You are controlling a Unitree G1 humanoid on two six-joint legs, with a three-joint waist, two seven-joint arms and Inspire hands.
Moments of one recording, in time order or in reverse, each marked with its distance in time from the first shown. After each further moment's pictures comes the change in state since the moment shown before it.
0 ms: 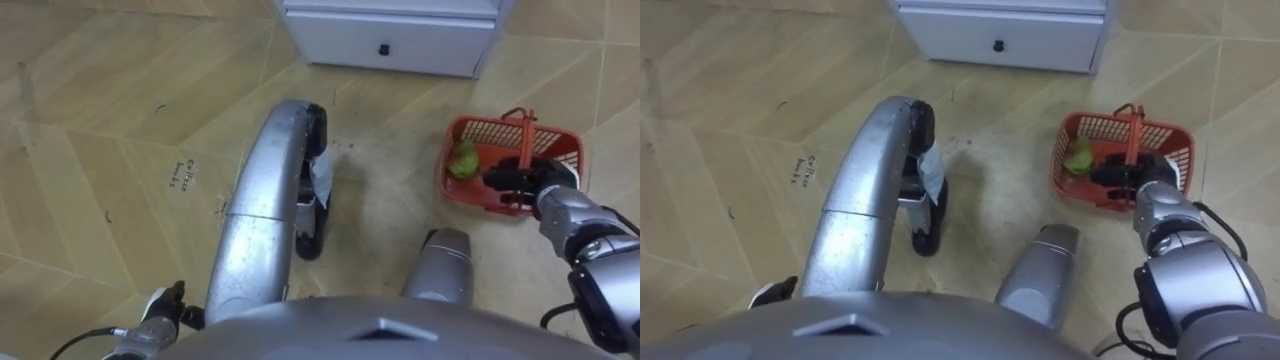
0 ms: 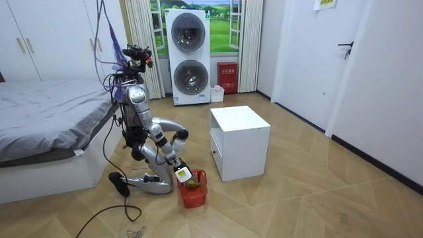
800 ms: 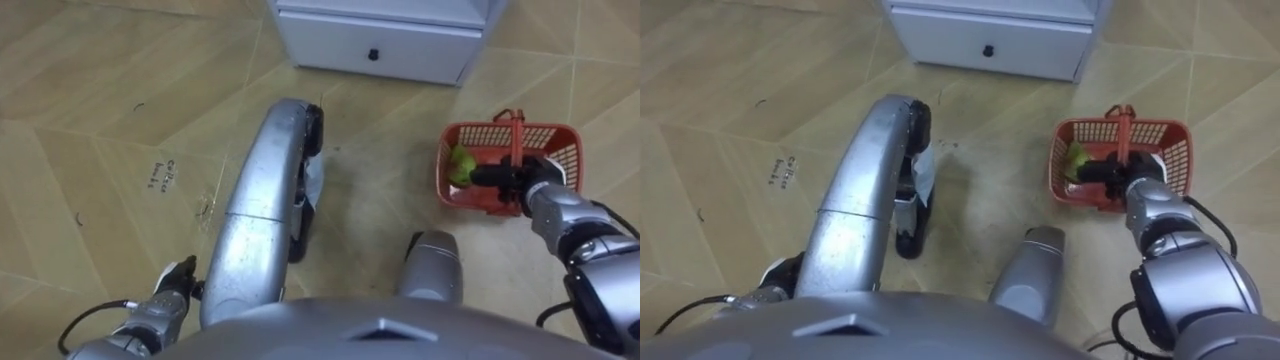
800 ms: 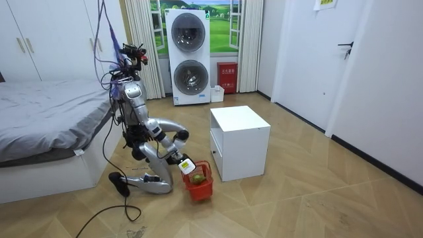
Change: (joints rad) left arm -0.092 -0.021 0.008 0.021 0.010 -0.008 -0.020; right arm 0.005 0.016 -0.016 -0.151 -0.039 0.031 0.018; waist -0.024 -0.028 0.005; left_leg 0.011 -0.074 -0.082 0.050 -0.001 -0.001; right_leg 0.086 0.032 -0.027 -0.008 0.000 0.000
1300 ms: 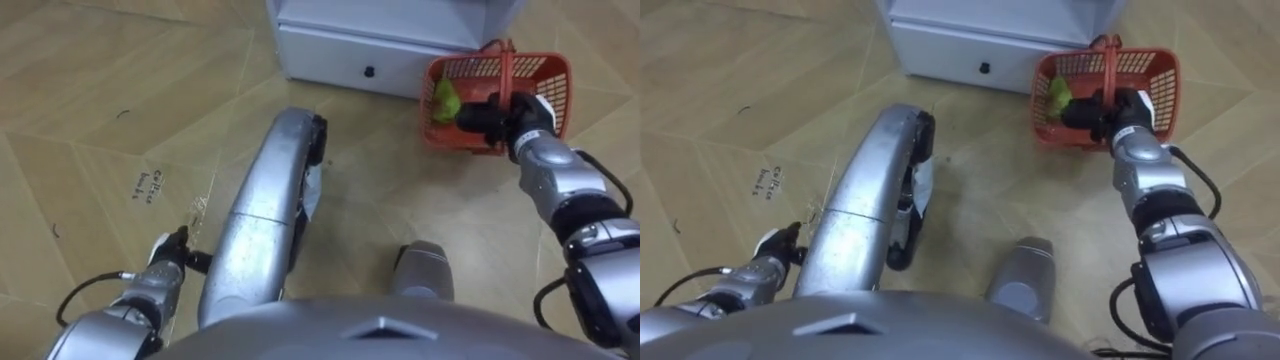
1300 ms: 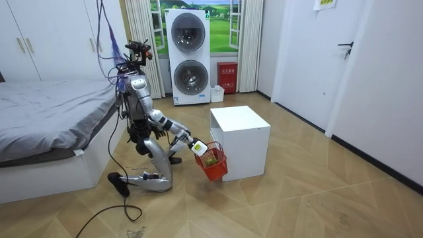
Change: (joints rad) left arm -0.116 0.004 0.098 0.028 0.030 -0.015 0.030; right arm -0.026 0.007 -0.027 -0.219 -0.078 0.010 -0.038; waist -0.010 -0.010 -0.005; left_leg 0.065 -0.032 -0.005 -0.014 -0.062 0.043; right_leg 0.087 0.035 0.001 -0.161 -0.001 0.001
